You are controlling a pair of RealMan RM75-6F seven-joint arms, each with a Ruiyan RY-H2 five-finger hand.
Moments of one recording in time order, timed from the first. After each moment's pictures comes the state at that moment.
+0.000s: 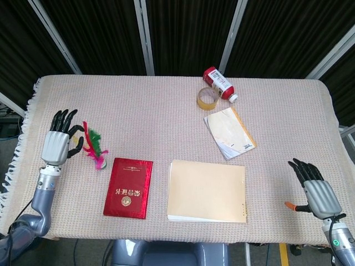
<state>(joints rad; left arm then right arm) -0.53 -1.77 -0.12 -0.63 1.44 1.44 -0.34 0.18 -1.06 0.01 -1.60 -1.51 1.30 0.14</state>
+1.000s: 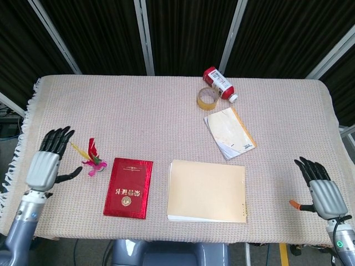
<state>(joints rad) -0.32 -1.23 -0.03 -1.67 1.44 1.53 0.13 0.16 -1.05 0.01 -1.62 -1.51 1.33 0.11</state>
